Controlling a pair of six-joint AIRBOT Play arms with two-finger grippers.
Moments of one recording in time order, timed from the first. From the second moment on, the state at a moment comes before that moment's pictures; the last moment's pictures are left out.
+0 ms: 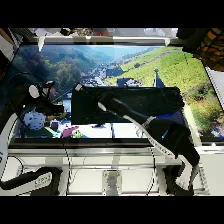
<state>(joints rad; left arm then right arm) 0.02 -1.27 1.01 1.49 -1.20 -1.42 0.79 -1.91 1.67 -1.62 0.63 1.38</state>
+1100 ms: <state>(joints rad) 0.02 -1.31 1.01 1.41 -1.12 -1.41 0.82 -1.98 1.77 -1.35 0.78 1.29</state>
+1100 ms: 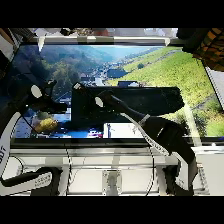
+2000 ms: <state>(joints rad) 0.02 -1.31 1.01 1.40 -1.11 -1.41 0.83 -2.01 1.80 -1.40 0.83 1.37</state>
